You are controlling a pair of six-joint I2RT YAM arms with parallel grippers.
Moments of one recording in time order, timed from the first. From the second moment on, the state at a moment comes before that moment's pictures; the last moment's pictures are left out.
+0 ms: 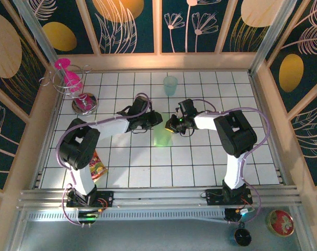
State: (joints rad) left arm -0.61 1.84 1.10 -0.07 0.30 -0.94; right arm 0.49 1.94 1.03 -0.08 -0.50 0.84
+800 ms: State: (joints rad) left arm -0.62 2.00 1.20 -0.17 0.34 -0.90; right arm 0.49 1.94 1.03 -0.09 -0.50 0.84
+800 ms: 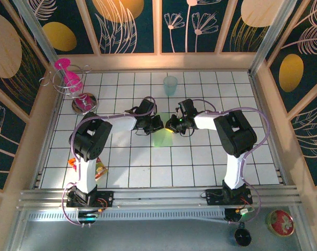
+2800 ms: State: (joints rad) left arm -0.51 2.03 1.14 -0.04 0.55 -0.81; right arm 0.49 1.97 1.05 -0.12 -0.51 0.78
